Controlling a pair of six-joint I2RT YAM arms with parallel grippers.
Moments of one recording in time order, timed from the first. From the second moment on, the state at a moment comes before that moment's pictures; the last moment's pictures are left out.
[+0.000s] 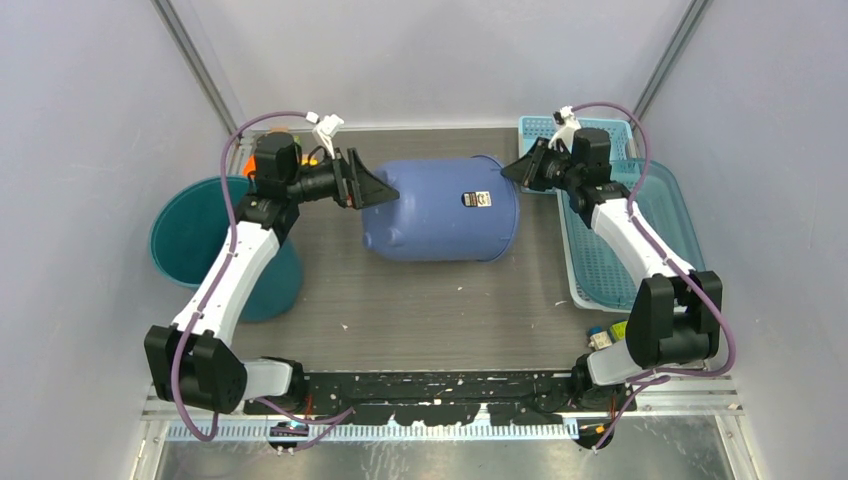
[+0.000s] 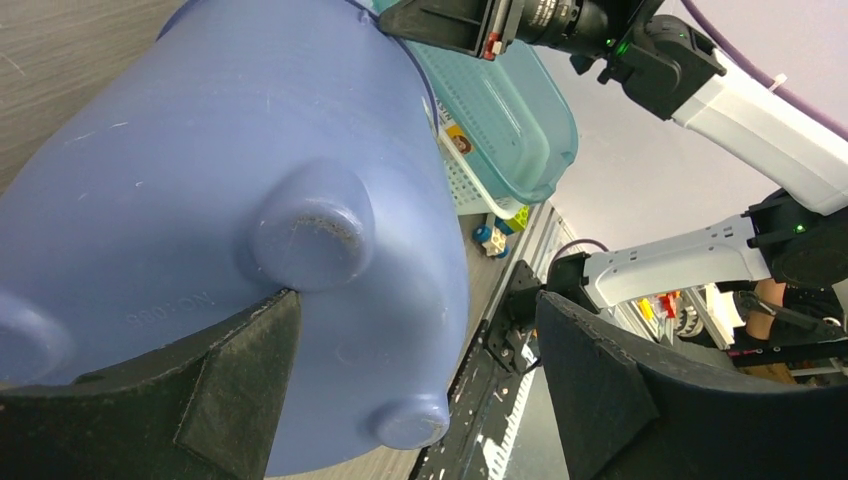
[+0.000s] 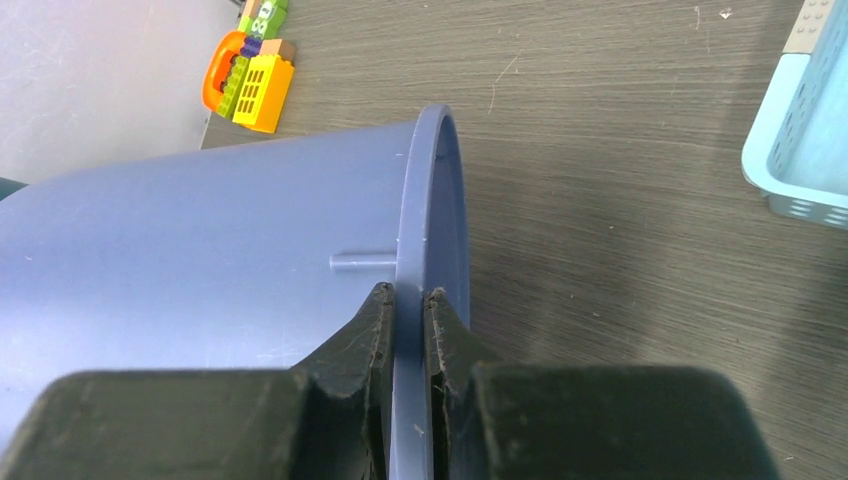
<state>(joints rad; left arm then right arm) -0.21 1.29 1.18 -0.18 0.94 -0.50 0.12 1.49 1.14 -0.07 -0.51 0.44</state>
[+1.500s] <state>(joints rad) -0.22 1.26 1.10 0.15 0.91 -0.63 0.14 1.64 0.88 0.21 -0.70 0.68</state>
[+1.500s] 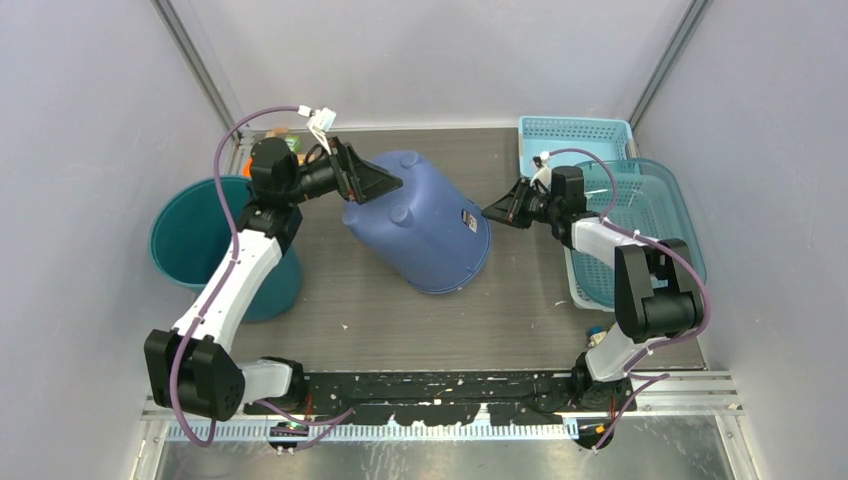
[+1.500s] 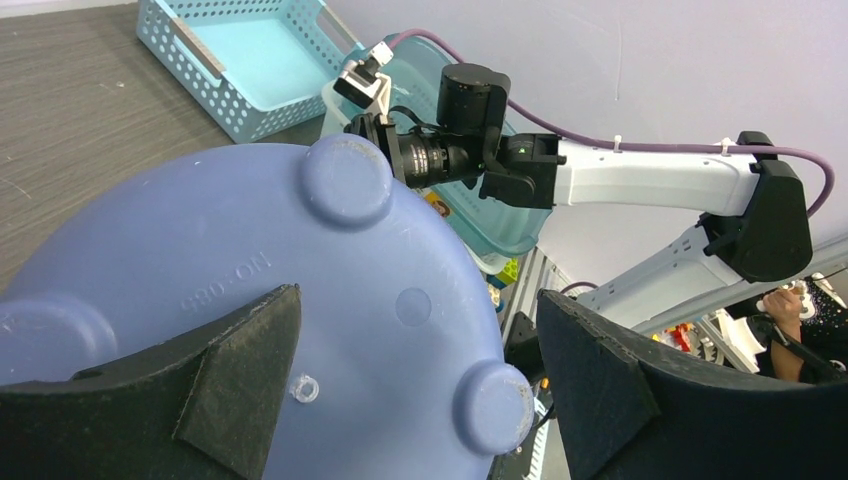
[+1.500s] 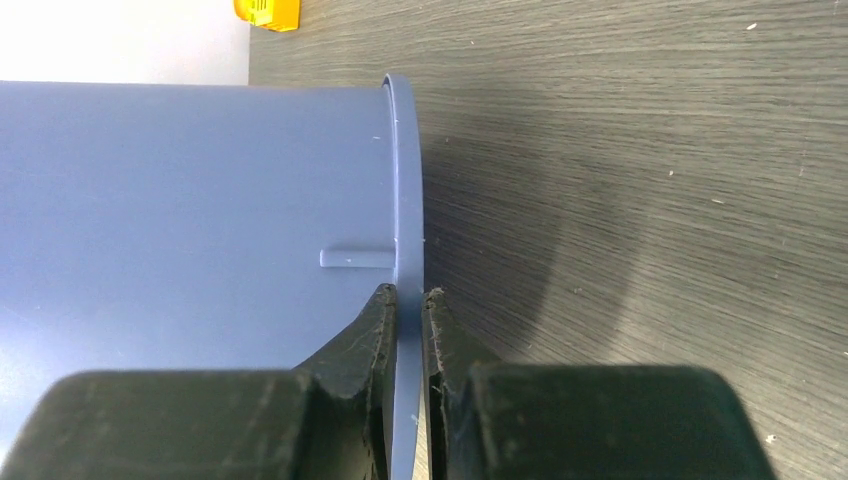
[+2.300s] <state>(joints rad) -0.22 1.25 1.03 0.25 0.89 -0.66 0.14 1.67 0.87 0.24 -0.67 0.68</state>
